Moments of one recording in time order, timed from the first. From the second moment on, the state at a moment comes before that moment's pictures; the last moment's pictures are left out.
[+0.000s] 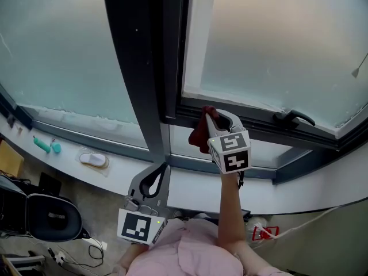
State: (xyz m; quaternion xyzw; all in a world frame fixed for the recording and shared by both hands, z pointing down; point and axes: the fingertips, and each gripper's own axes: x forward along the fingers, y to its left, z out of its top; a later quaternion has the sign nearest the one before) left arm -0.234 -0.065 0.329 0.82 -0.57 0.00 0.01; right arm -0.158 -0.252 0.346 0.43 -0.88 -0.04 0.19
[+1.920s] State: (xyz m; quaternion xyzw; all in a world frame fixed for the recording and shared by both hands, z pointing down) left arm -0.145 -0.076 0.325 0.85 -0.53 0.02 0.02; right arm -0.048 -0.255 0.347 0.46 -0.87 -0.02 0.16
